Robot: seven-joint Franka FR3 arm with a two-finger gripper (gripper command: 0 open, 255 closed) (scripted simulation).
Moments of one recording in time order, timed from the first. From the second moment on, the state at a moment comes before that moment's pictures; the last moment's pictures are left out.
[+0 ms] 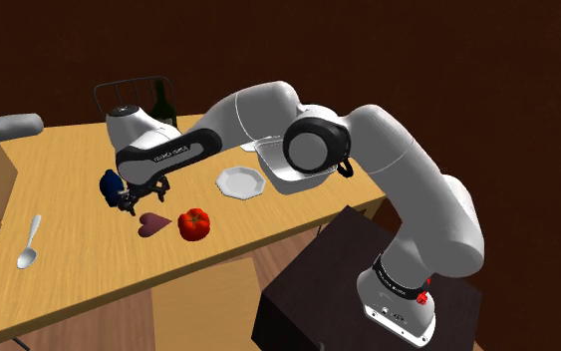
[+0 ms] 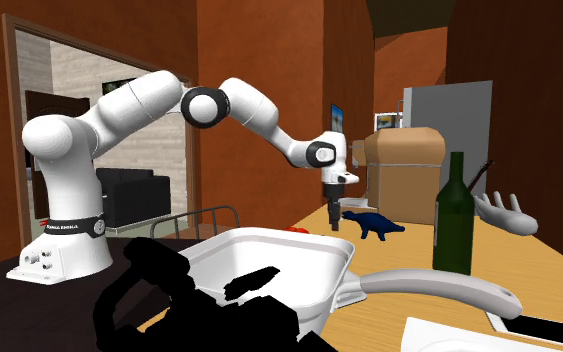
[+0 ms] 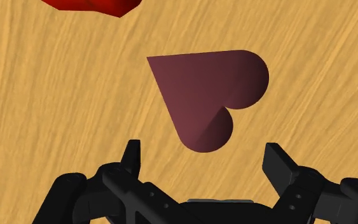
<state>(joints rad) 0.31 1.03 0.22 -1.12 -0.22 2.14 0.53</state>
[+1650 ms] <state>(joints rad) 0.33 1.12 0.21 -1.05 -0.22 2.17 0.55</state>
